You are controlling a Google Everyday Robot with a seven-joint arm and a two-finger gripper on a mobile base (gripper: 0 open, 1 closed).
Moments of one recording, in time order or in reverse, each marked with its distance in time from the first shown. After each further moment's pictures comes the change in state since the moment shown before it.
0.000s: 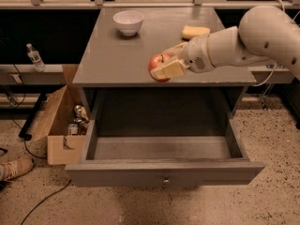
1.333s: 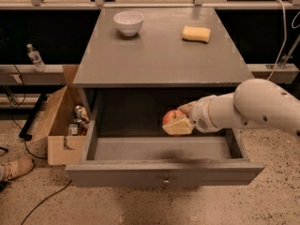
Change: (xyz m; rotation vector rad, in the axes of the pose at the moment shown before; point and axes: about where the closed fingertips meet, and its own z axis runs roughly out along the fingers) arm 0.155 0.074 -0.001 0.126 0.231 0.182
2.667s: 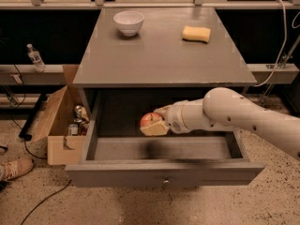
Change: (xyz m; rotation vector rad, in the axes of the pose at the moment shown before) arm -0.021 0.021 0.087 -0.108 -0.088 -0.028
